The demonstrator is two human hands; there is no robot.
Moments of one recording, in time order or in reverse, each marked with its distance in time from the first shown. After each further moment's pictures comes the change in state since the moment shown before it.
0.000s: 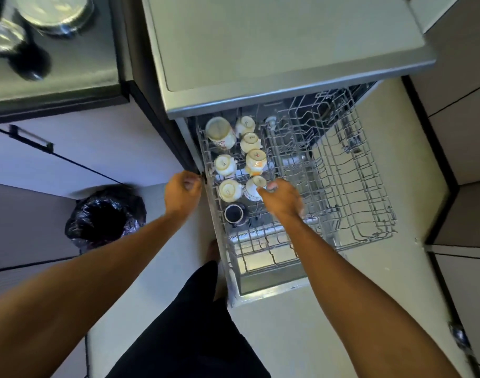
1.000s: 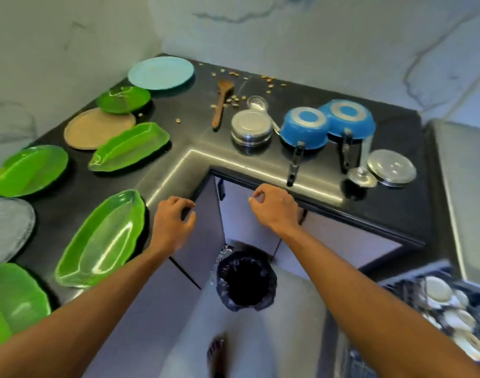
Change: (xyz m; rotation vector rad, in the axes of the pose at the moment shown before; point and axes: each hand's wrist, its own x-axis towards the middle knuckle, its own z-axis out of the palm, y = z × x) left_hand 0.002 -0.255 -0.560 0.314 0.618 0.048; right_hand -0.280 -0.521 0.268 -0.257 -0.149 -1.036
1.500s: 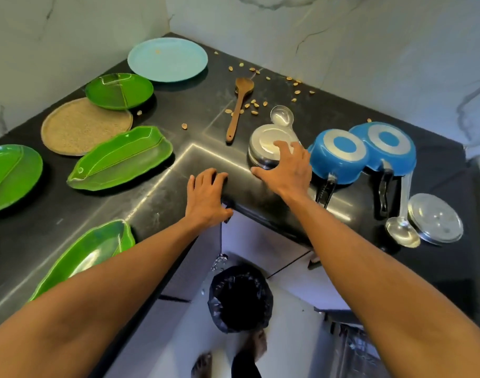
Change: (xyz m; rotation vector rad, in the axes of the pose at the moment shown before) left_hand 0.162 0.013 0.079 0.228 -0.291 0.038; right_hand 0.200 -0.026 0.005 -0.153 0.168 -0.042
